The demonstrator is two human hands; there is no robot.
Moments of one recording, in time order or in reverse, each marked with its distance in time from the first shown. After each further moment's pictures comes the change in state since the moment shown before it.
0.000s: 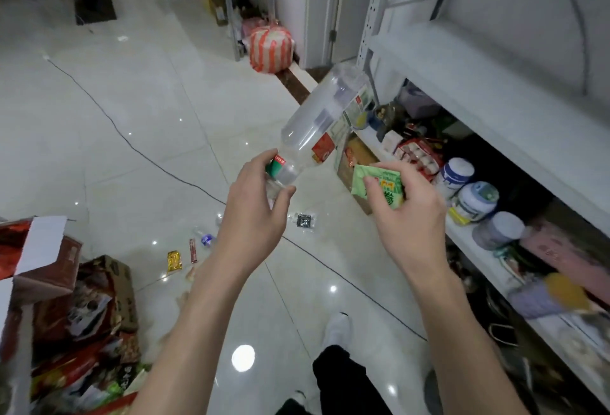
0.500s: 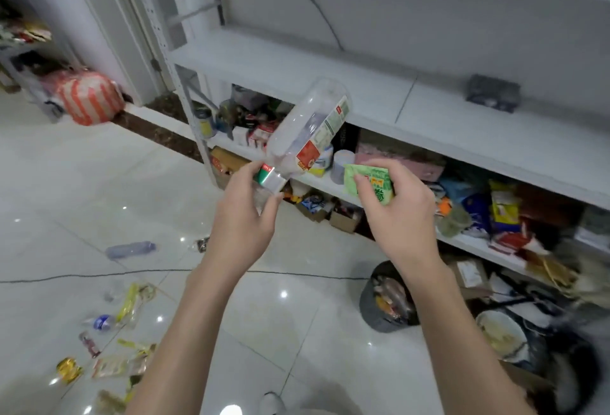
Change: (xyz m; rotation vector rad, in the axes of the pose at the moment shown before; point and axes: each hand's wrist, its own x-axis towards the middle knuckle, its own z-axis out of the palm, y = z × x) left_hand -0.125 0.147 0.106 -0.132 -0.378 0.390; right_hand -0.170 0.033 -0.217 -0.288 0.423 0.244
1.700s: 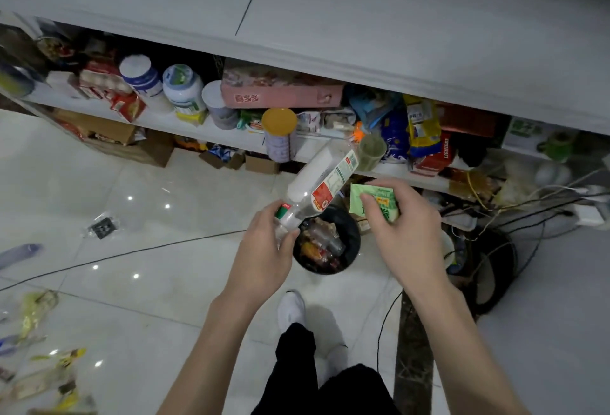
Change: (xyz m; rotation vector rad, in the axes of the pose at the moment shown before) left_hand -0.008 0.074 0.392 -0.082 -0.592 -0.206; right_hand 0.008 0.335 -0.136 -0.120 -0.067 0.495
